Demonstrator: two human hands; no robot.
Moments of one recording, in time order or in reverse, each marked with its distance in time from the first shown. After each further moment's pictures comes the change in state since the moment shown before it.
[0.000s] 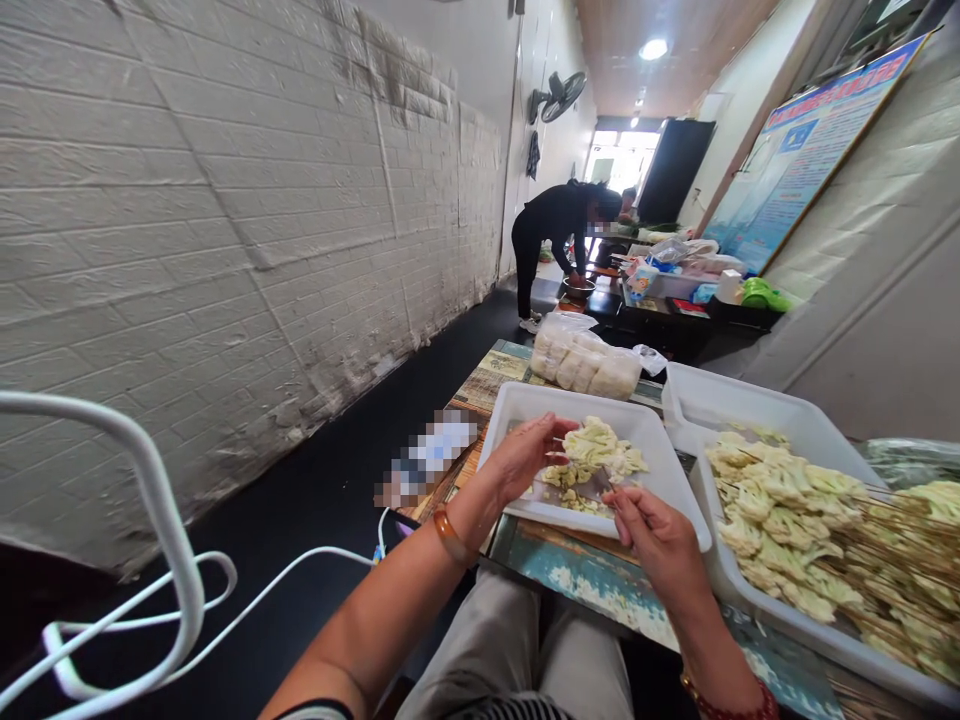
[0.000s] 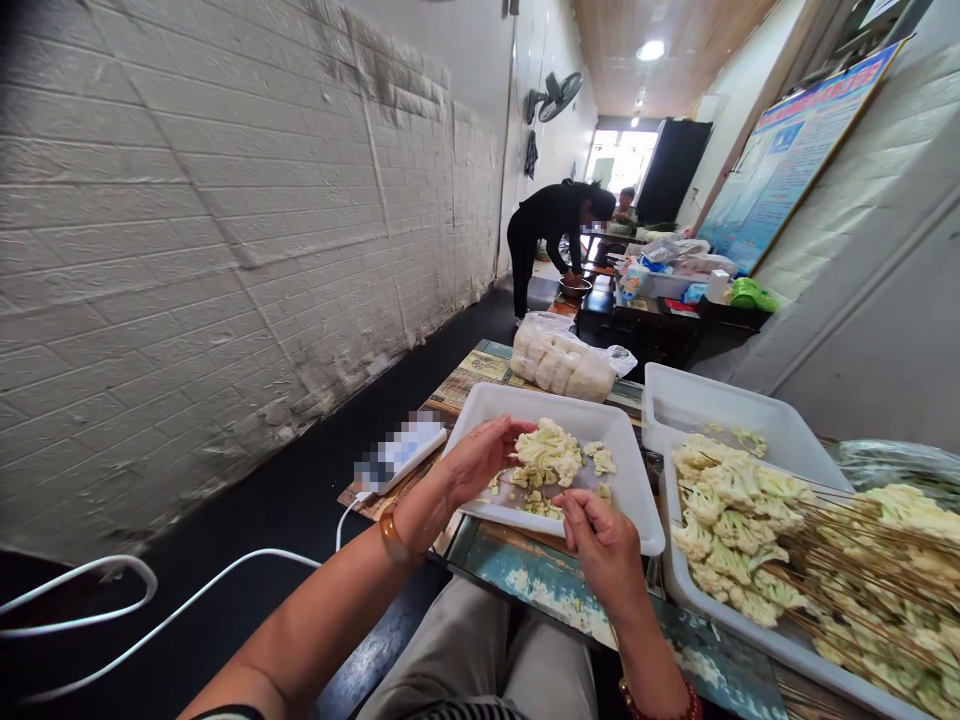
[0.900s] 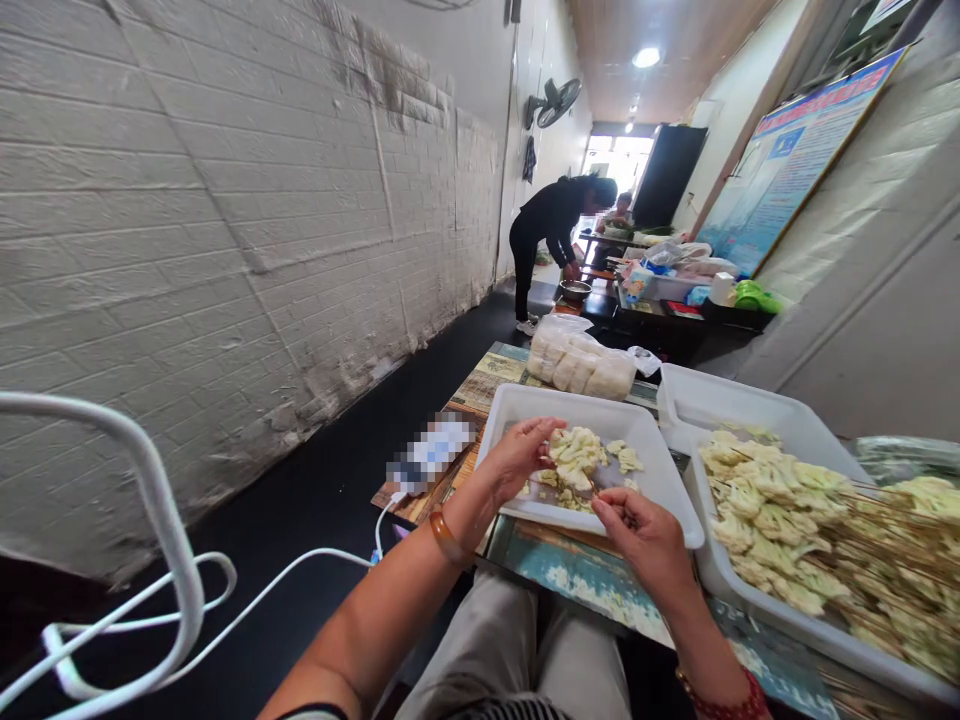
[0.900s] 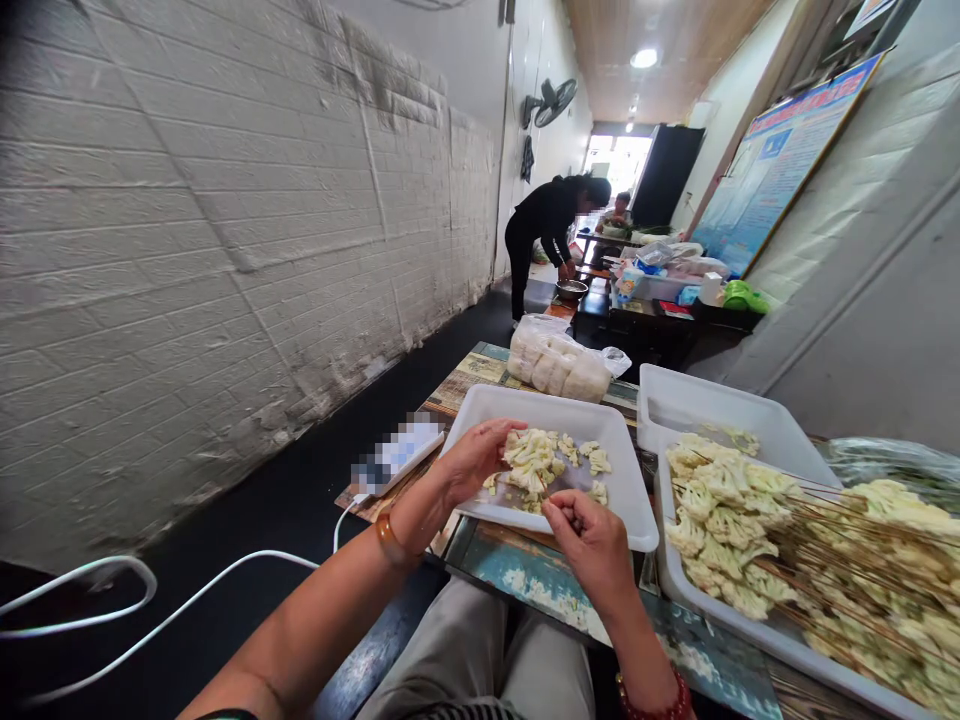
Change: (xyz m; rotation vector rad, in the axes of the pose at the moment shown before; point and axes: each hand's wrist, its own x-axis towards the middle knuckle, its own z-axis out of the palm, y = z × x) left_hand 0.001 -0.003 -0.003 0.066 0.059 -0.020; right_hand -0.002 -0.011 0.005 -0.237 0.046 -0.151
